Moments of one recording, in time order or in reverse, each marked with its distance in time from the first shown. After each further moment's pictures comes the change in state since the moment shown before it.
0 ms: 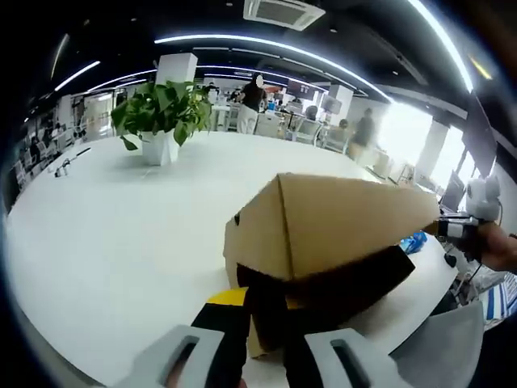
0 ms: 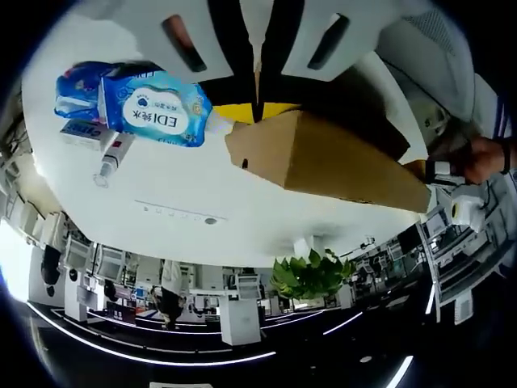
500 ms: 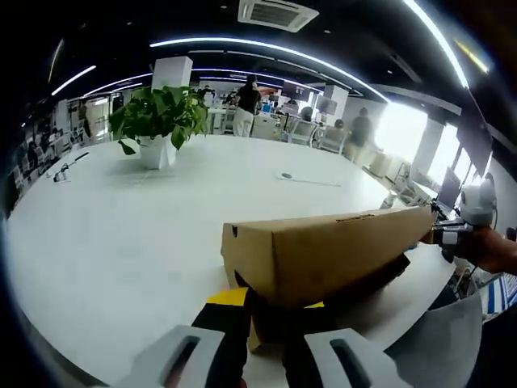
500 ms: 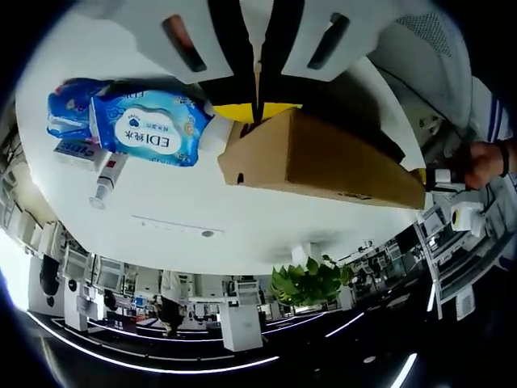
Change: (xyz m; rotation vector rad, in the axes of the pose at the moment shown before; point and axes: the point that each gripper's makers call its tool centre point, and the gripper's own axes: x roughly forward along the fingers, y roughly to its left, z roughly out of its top) left arm -0.010 -0.004 -0.005 0.020 -0.006 -0.014; right arm -0.004 0.008 -0.021 0.027 0.023 0.018
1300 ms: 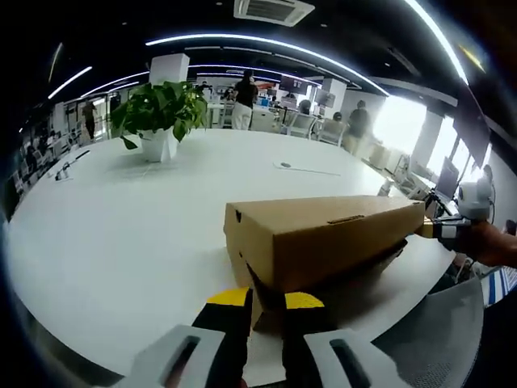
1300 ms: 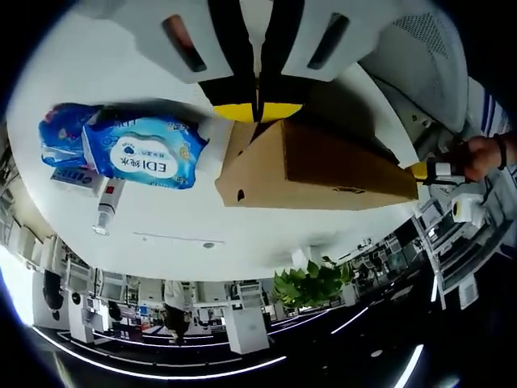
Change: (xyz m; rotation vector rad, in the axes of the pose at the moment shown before) left arm -0.018 0.000 -0.024 0.022 0.033 0.003; right arm -0.010 0.003 -0.029 0.061 0.007 0.017
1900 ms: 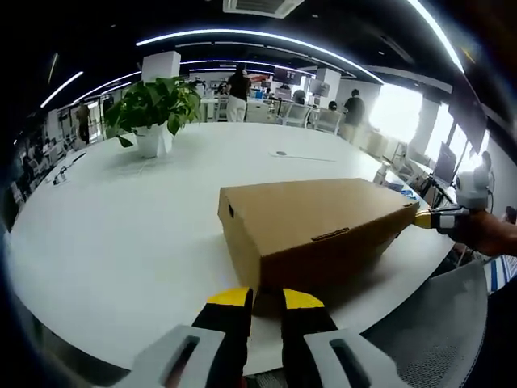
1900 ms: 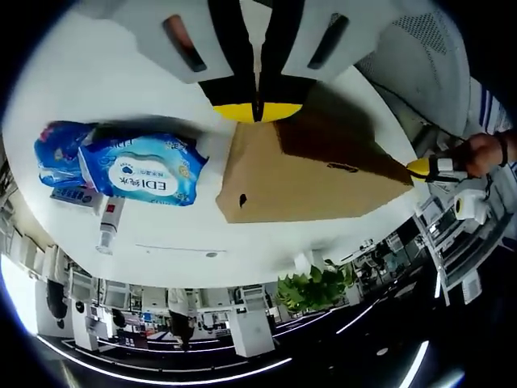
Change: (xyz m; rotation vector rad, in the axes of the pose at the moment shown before) left arm -0.004 -0.004 -0.018 0.045 0.045 0.000; right arm 0.001 0.001 -0.018 0.035 0.010 0.002
